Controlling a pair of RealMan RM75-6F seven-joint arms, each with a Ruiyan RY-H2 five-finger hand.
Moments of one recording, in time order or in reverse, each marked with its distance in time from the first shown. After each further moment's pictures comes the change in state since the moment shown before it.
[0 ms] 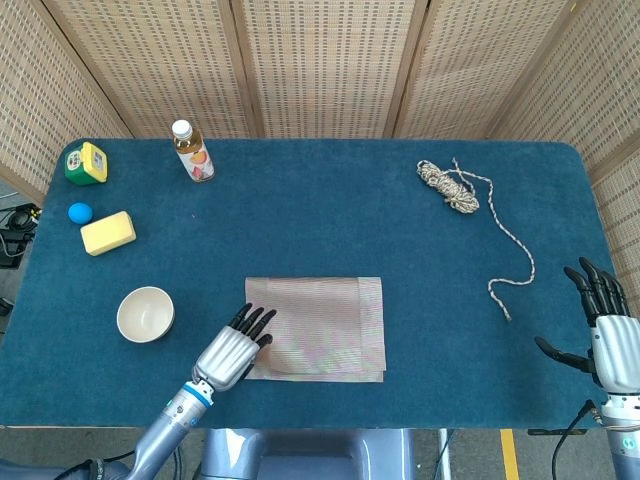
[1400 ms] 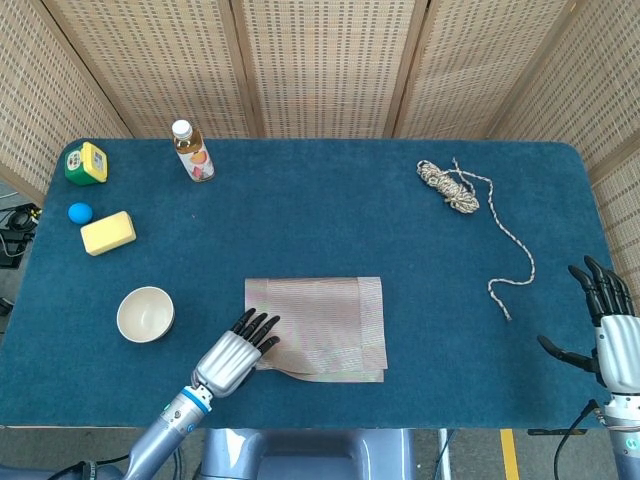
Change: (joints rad) left arm -0.002 0.057 0.013 -0.088 -0.003 -0.023 0.024; right arm -0.003 -0.002 0.005 0.009 -0.002 0.013 0.015
